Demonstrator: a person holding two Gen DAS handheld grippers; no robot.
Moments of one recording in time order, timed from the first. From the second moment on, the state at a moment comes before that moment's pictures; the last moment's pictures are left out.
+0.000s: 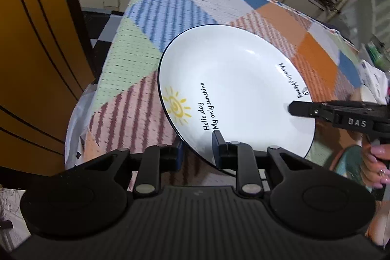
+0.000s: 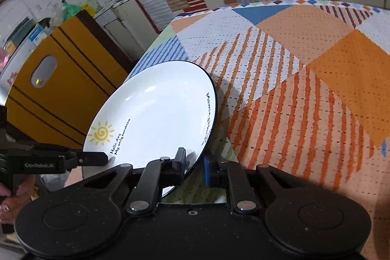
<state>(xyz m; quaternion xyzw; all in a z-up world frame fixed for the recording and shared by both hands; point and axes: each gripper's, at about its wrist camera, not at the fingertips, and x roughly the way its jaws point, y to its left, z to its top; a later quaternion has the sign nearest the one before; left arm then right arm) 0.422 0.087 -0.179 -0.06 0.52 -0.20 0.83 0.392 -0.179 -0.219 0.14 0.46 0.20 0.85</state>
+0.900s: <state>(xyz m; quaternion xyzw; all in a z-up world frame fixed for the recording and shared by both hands) 0.308 0.034 -0.083 -0.01 0.50 -0.29 0.82 0.267 -0.247 -0.133 0.11 0.40 0.23 0.88</state>
